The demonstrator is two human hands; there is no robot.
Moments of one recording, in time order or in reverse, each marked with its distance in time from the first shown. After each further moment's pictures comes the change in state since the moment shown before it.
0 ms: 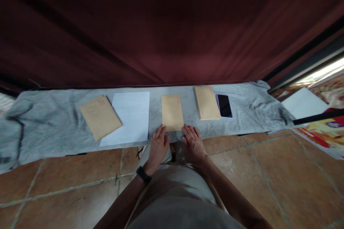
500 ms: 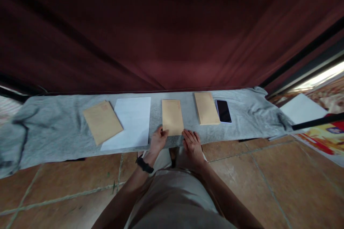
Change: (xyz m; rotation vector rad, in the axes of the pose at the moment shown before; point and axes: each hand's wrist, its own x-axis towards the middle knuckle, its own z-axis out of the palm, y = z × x) left_hand 0.053 -0.005 -0.003 -0.591 -0.035 -0.448; right_hand 0.004 -0.005 0.003 0.016 0.068 0.031
